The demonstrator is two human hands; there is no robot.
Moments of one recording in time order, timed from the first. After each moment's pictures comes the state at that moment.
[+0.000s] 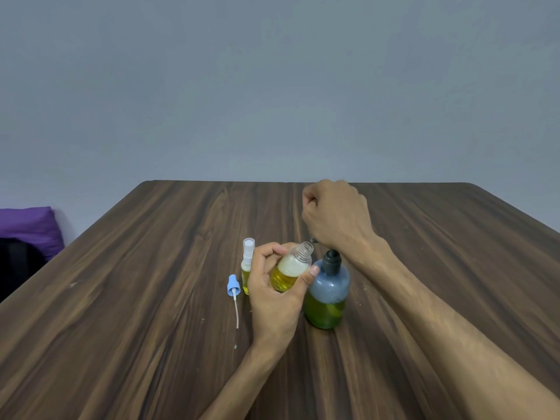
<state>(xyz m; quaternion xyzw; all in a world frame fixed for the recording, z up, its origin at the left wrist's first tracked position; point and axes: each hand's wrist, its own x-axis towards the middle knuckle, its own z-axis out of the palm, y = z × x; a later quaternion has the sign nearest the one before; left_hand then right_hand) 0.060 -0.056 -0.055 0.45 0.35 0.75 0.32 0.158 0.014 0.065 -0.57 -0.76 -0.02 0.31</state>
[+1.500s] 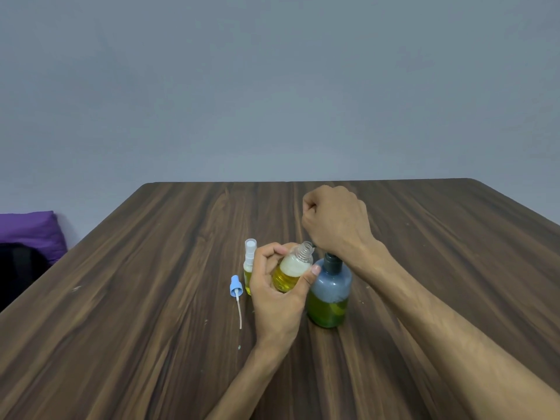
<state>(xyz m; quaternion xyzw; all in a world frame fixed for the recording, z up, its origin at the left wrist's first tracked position) 0.061 -0.056 -0.056 0.44 0.34 0.76 0.33 0.155 0.011 0.058 -0.58 -0.75 -0.02 0.31</state>
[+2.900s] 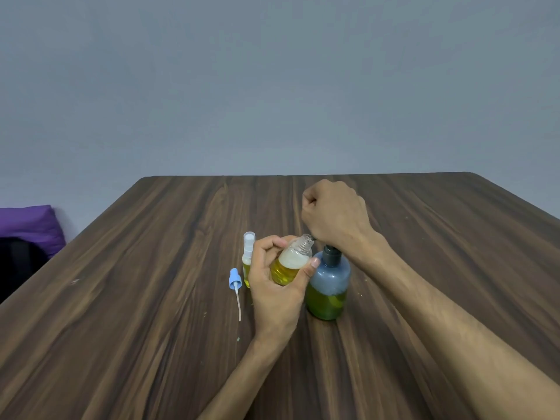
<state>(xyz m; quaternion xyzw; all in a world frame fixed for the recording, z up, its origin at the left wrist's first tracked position) 0.061 -0.056 -0.055 0.46 0.34 0.76 0.32 0.157 0.013 0.057 -0.58 -0.75 0.00 0.31</state>
